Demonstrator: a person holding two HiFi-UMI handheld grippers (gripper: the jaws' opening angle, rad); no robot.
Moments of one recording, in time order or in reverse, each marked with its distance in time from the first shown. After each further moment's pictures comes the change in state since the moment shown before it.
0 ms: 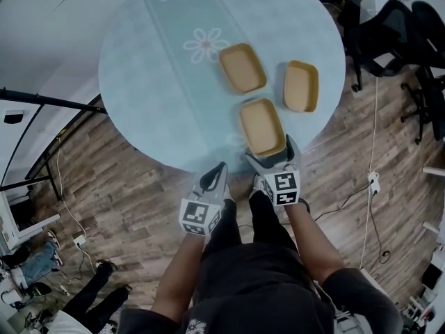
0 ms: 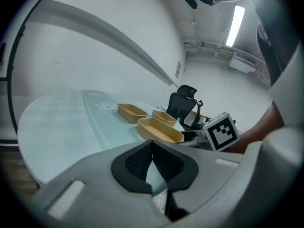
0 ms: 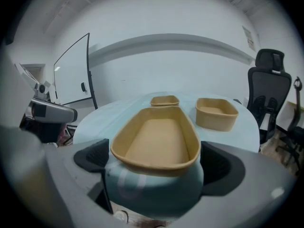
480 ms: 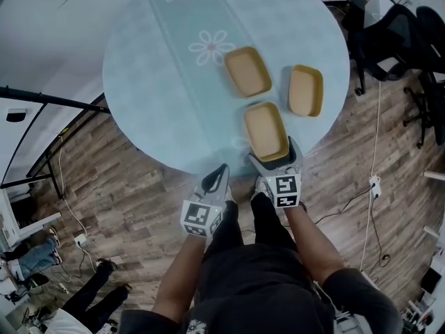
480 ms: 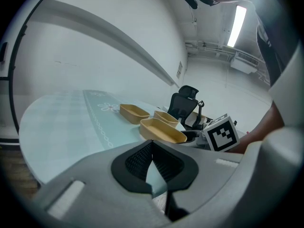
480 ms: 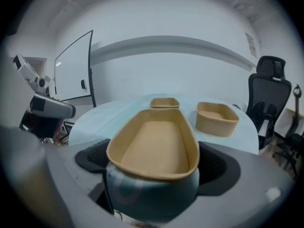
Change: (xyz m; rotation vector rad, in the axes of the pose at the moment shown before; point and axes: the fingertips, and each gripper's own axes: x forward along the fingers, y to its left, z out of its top) left arm 0.000 0.007 0.005 -0.010 -0.001 0.010; right arm 0.005 -0.003 0.007 -0.046 -0.020 -0.026
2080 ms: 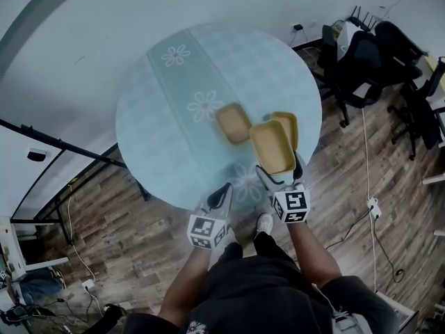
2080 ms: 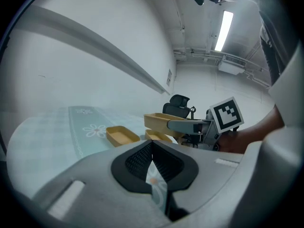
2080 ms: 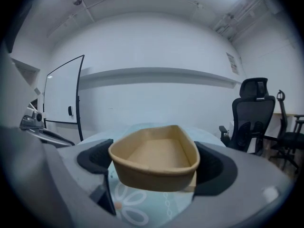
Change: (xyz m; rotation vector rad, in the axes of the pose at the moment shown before) left arm 0.013 -0.028 0.089 0.088 -0.098 -0.093; right arm -0.065 -0.058 0.143 0.067 -0.278 -0.139
